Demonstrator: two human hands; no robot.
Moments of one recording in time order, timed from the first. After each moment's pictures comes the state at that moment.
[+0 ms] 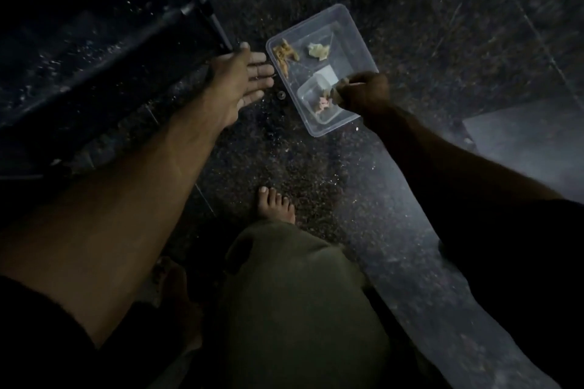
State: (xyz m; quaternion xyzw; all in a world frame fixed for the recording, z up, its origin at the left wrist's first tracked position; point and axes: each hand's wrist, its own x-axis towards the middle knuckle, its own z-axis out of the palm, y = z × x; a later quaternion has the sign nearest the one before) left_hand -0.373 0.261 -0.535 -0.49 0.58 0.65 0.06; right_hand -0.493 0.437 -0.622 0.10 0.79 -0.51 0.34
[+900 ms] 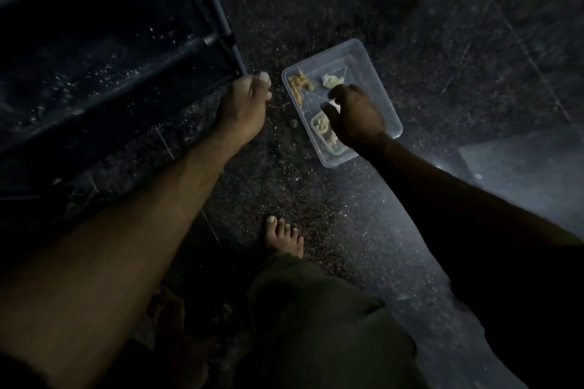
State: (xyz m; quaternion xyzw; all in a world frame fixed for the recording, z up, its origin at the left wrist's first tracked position) left_hand -0.369 0.230 -0.564 -0.41 0.74 0.52 0.01; right_hand -0.485 0.394 -0.620 -0.31 0.91 -0.20 0.18
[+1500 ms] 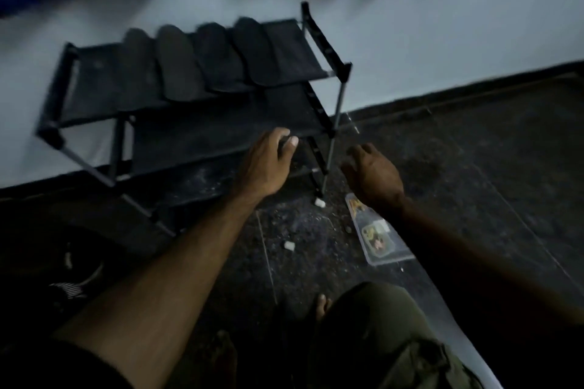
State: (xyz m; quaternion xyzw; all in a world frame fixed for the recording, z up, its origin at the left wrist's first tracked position) left_hand -0.219 0.178 -0.301 -0.34 0.87 0.31 -0.17; right_hand -0.385 0.321 -0.346 -0.49 0.85 -0.18 0.02
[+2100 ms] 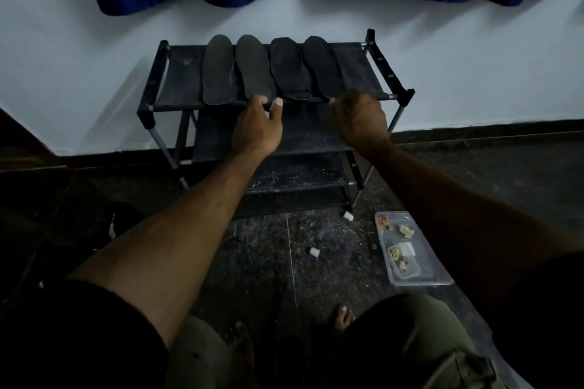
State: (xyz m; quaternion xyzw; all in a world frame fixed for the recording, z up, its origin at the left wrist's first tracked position) left_hand -0.142 0.102 -0.237 -0.52 0.74 0.34 -0.26; right_hand -0.302 0.192 -0.230 -0.47 0.82 -0.33 0.04
